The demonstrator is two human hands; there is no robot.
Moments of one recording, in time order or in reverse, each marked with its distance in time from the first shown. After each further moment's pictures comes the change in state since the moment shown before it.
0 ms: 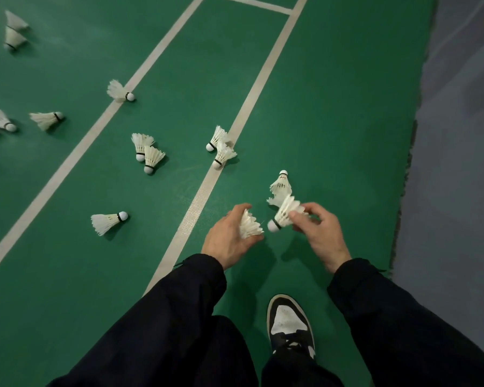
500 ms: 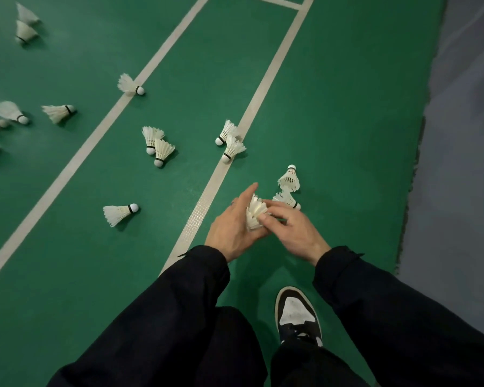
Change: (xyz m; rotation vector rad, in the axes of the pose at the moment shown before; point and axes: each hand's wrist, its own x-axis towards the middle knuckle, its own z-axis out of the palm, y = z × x) left_hand -0.009 -0.007 -0.014 -0.032 0.051 0.085; right_hand -0.008 -0.020 0.057 -0.269 -0.321 -0.209
